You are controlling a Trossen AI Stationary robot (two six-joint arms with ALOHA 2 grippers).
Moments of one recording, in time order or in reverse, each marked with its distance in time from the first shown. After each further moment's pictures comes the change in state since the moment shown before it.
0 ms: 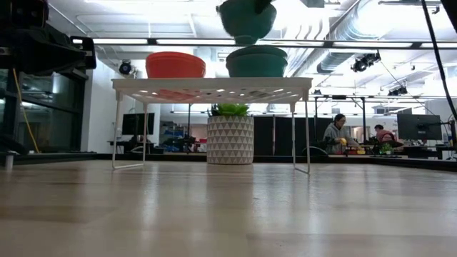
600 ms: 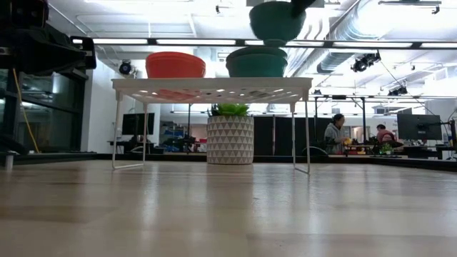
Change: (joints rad) left arm 0.000 0.000 0.000 0.000 0.000 0.000; right arm -0.022 -0.377 -0.503 0.194 -0.031 -0.148
